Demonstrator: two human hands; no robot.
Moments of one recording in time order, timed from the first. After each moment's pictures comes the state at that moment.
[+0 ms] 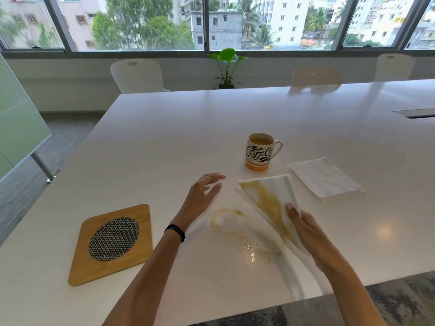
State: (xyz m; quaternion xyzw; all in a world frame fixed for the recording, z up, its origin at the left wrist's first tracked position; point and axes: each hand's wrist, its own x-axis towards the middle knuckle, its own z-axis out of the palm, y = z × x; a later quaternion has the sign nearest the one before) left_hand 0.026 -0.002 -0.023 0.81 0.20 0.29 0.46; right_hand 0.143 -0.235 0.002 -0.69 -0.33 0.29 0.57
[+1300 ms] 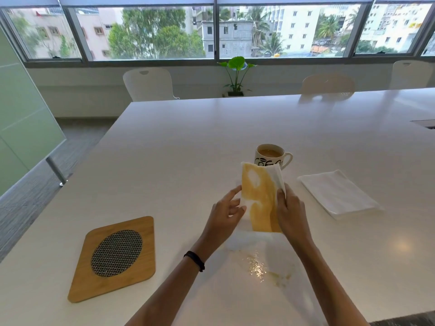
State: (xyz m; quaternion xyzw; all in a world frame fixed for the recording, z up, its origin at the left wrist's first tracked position) left_hand 0.042 -0.048 -0.018 0.74 0.19 0.30 0.57; right_hand 0.164 -0.148 0.003 -0.79 -0.34 0.03 0.52
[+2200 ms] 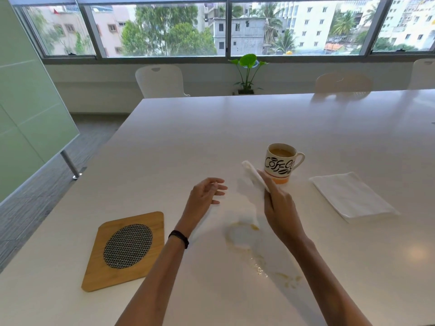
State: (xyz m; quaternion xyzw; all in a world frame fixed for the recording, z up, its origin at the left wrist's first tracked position) left_hand 0.016 0.023 -0.017 0.72 0.29 0.32 0.55; right_hand 0.147 -0.124 0.003 -0.72 -0.52 -0.05 0.46
